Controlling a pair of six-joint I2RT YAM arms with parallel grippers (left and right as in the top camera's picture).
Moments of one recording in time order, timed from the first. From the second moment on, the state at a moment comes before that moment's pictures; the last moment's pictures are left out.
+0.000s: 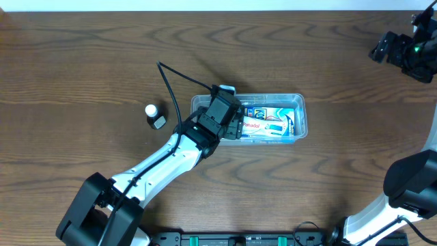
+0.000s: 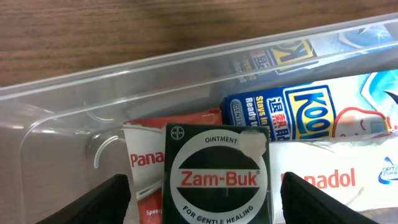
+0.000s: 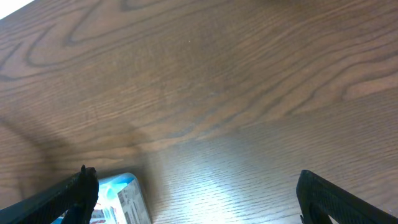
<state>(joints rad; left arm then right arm) -0.66 1.60 0.94 -0.25 -0.15 -0.41 -0.35 1.89 1.97 -1.23 -0.23 0.09</state>
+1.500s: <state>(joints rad) -0.23 1.59 1.03 -0.63 -0.32 -0.19 -0.35 1.89 1.97 -1.23 -0.23 0.09</state>
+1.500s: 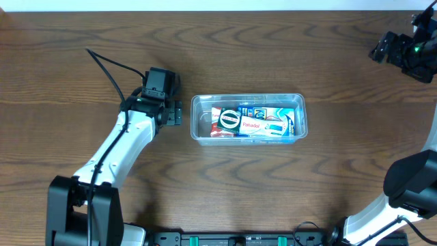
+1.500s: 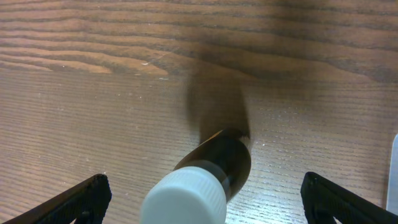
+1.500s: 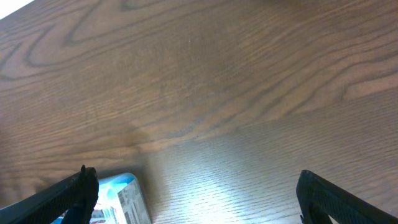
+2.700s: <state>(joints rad) -0.23 1.59 1.03 -0.62 -0.20 -0.39 -0.35 1.89 1.97 -1.23 -0.23 0.09</state>
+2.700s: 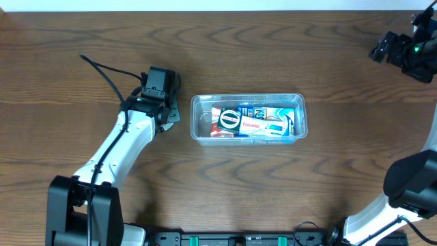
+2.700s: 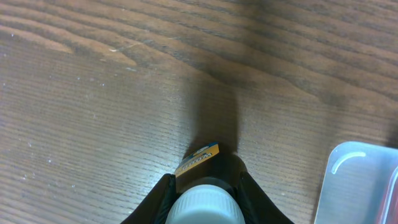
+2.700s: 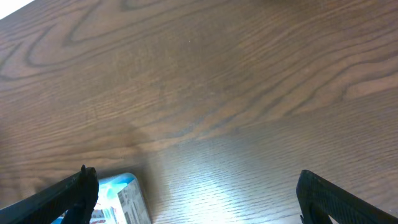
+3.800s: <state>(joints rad) -0.43 1.24 1.25 -0.83 -0.18 -0.55 -0.35 1.89 1.97 -1.23 -0.23 0.09</state>
